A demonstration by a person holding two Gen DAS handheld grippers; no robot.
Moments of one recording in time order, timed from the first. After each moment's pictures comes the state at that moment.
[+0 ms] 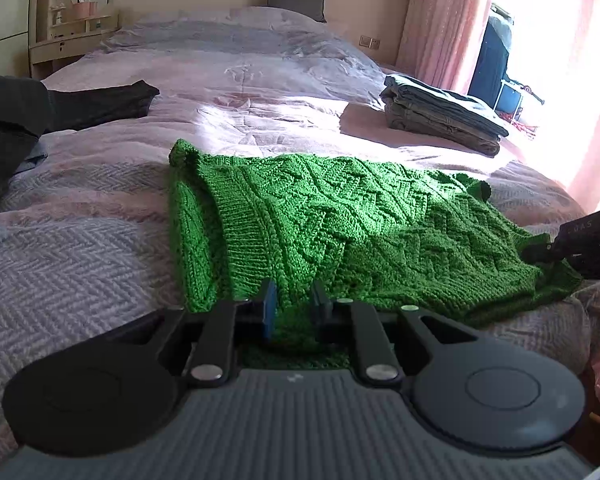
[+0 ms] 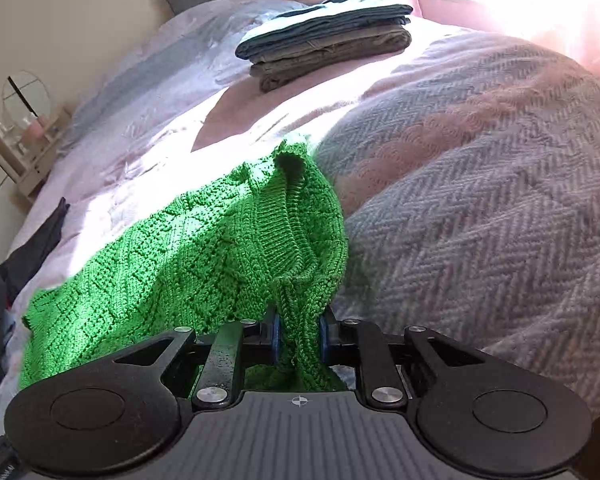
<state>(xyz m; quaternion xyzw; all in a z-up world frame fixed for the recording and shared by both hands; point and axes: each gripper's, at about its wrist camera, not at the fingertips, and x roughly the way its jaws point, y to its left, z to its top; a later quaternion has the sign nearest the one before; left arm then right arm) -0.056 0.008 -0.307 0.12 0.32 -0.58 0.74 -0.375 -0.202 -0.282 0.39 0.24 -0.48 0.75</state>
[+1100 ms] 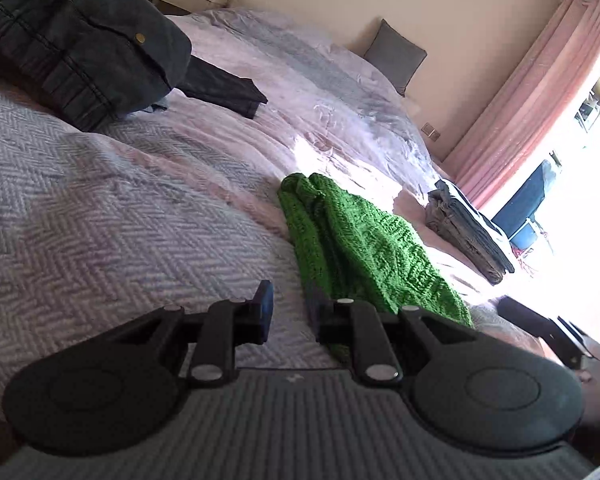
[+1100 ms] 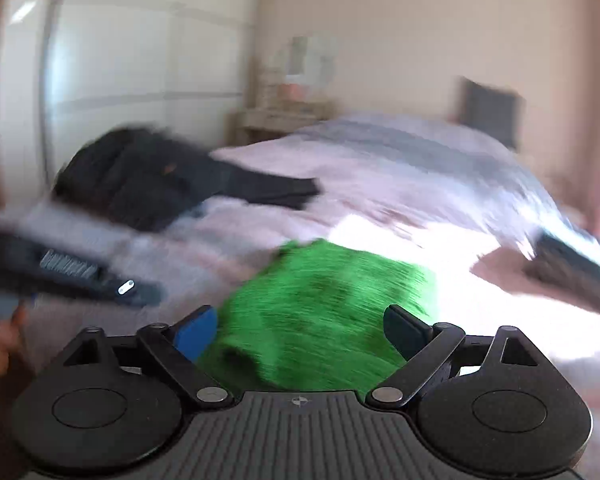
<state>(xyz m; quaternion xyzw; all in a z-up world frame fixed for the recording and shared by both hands) 0.018 0.103 -0.288 -0.08 0.39 -0.50 0.77 -0.229 -0.069 -0.250 0.08 0.22 -0.26 0.94</state>
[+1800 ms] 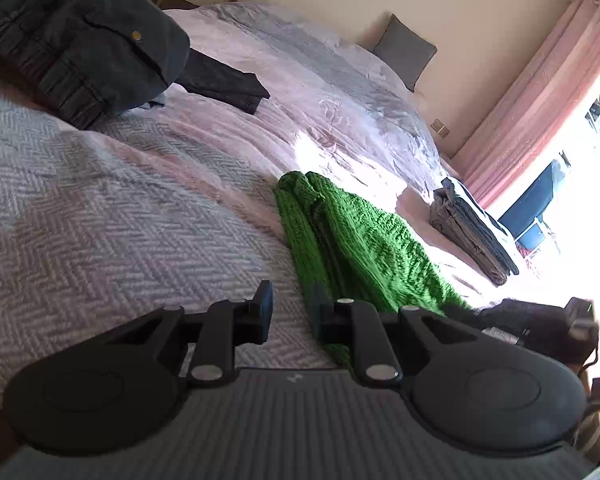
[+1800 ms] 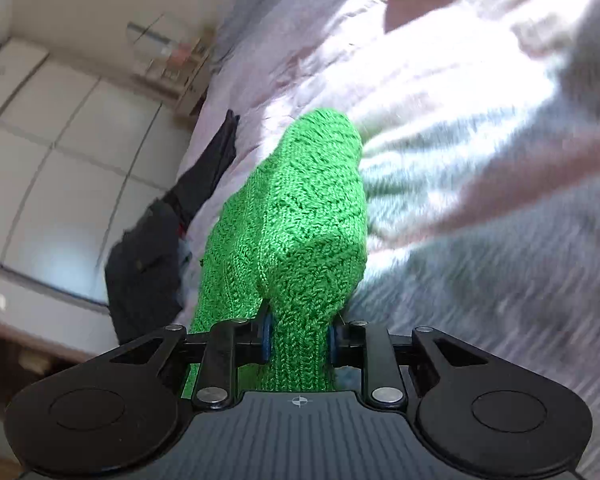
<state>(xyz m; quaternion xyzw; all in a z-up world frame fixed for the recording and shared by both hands) 0.010 0.081 -0.277 -0.07 0.41 -0.49 0.77 -0.248 -0.305 -0.300 0.51 0.27 -0.14 0.81</state>
